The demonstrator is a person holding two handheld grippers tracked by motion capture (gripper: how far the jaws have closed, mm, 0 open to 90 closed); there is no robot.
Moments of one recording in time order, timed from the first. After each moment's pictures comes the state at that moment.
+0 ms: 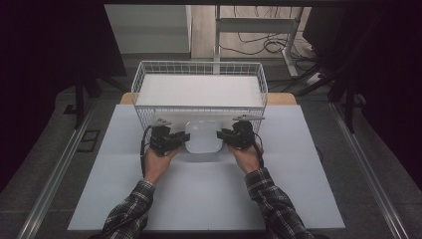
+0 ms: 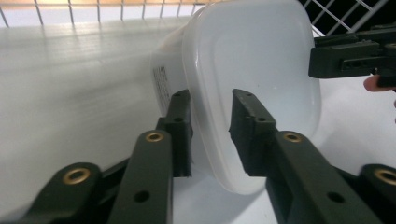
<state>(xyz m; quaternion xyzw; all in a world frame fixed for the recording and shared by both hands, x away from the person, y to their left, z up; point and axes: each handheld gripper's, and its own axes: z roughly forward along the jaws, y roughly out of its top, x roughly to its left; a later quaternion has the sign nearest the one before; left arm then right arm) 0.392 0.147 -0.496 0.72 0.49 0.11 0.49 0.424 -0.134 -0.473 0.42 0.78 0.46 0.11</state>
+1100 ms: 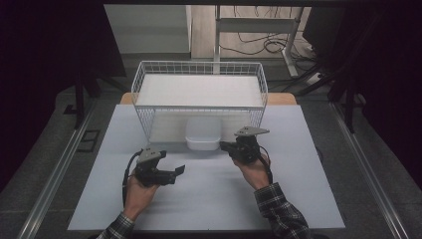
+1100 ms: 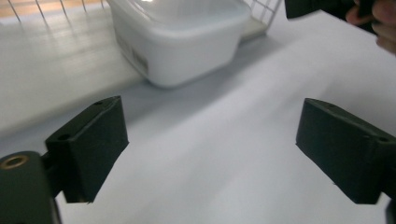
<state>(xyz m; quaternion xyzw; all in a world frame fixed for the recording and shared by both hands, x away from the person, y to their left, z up) 0.287 0.164 -0.500 0.76 0.41 0.15 0.48 0.371 -0.145 -0.465 0.34 0.81 0.46 0.11</state>
